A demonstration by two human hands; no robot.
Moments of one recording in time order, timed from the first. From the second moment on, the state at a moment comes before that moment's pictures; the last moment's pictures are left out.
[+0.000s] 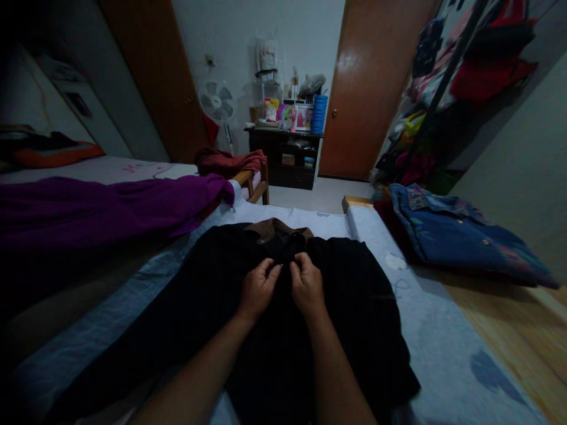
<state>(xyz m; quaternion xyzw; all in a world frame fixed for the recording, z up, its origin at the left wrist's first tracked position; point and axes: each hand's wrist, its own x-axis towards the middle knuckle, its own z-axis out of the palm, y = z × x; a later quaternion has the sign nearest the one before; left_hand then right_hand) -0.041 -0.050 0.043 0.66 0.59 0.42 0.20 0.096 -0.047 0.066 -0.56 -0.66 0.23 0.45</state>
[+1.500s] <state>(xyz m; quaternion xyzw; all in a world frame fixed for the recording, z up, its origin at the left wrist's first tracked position) -0.034 -0.049 0.040 0.60 0.55 0.50 0.30 0.094 -0.045 0.066 -0.59 -0.62 0.23 0.47</state>
